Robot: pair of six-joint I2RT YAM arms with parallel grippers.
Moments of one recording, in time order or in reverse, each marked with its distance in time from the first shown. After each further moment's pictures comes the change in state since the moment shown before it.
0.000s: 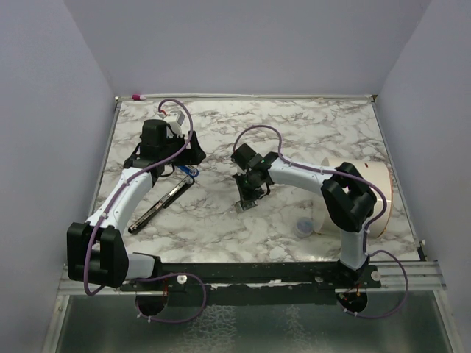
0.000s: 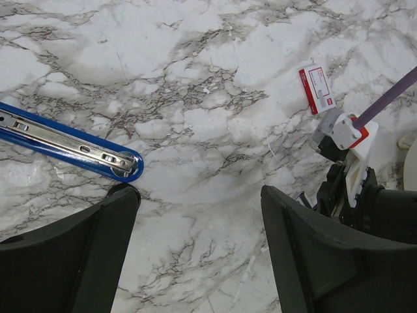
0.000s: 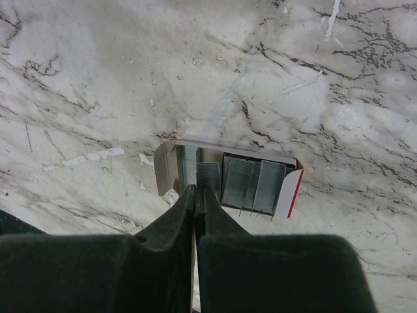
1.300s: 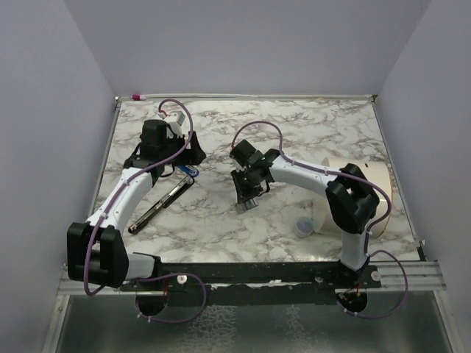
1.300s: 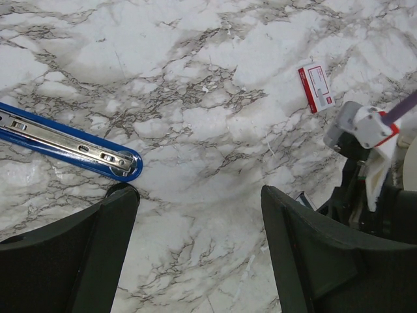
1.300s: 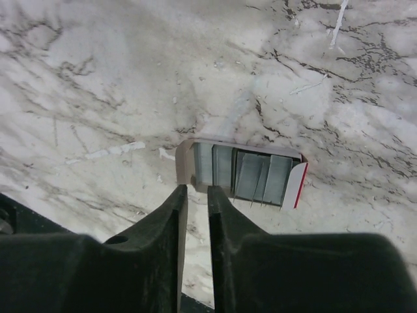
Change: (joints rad) left arm 0.000 0.000 -0.001 0.000 0.003 0.001; right arm 0.008 -0.002 0.043 -0.032 0.004 -0.006
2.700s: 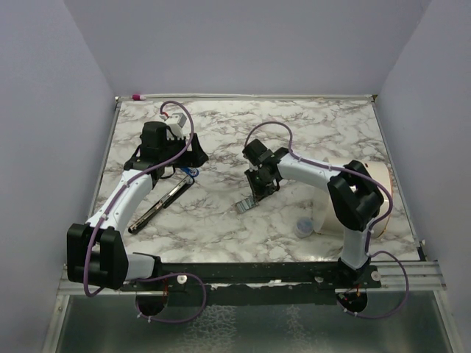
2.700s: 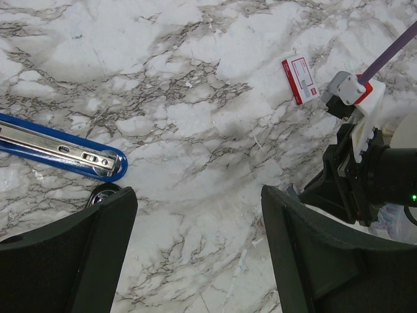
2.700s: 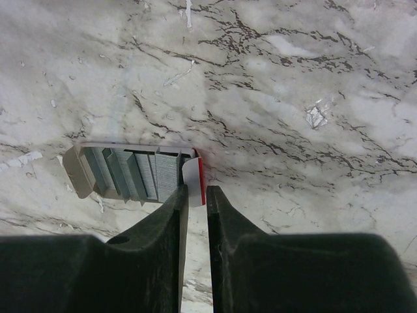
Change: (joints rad) left arm 0.000 -0.011 -0.027 0.024 0.058 -0.001; right arm -0.093 -0.030 -0.080 -0.019 0.074 -0.076
